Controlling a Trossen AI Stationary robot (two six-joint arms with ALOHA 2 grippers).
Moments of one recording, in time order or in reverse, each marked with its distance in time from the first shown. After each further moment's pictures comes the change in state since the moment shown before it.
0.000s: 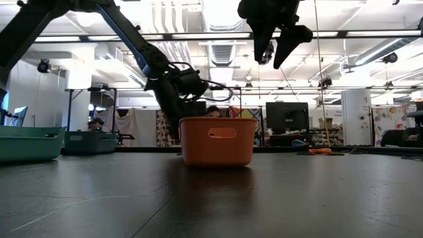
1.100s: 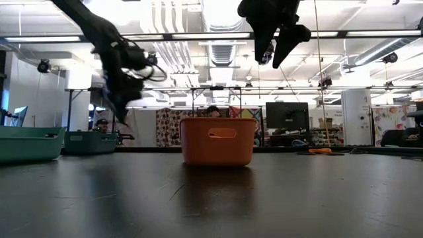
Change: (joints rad) left arm 0.390 -0.503 -0.177 -0.365 -0.376 -0.138; right arm 0.009 0.000 0.000 0.000 0.018 -0.057
